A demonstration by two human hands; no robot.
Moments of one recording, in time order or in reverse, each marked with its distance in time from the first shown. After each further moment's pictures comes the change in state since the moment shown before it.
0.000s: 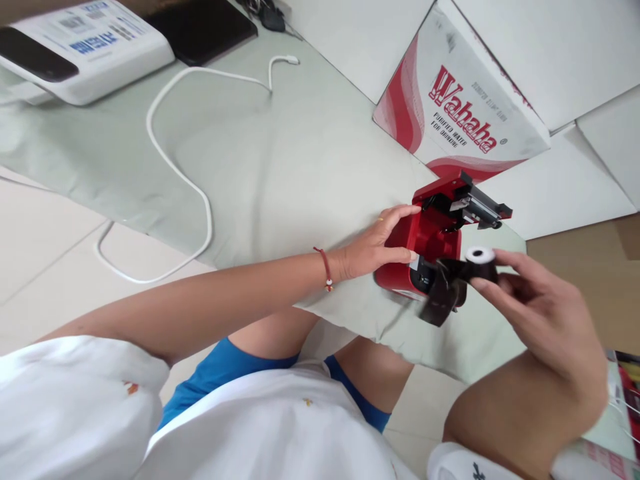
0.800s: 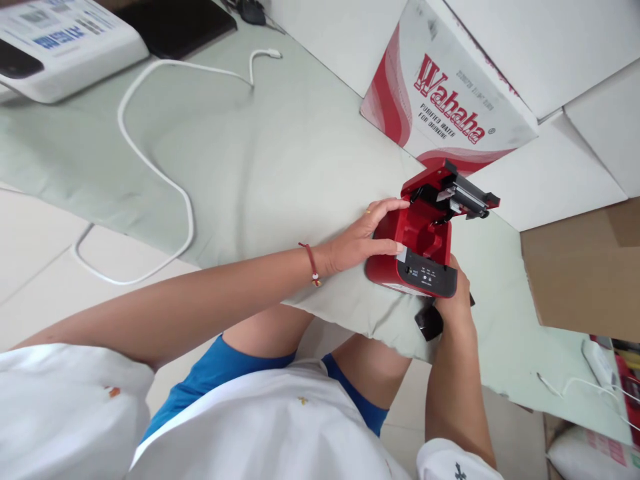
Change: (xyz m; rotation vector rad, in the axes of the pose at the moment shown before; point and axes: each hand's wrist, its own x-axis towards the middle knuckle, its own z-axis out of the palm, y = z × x) left_hand 0.004 -0.013 0.000 -0.074 0.031 -0.010; right_hand 0.006 0.055 0.111 0.041 0.010 0.169
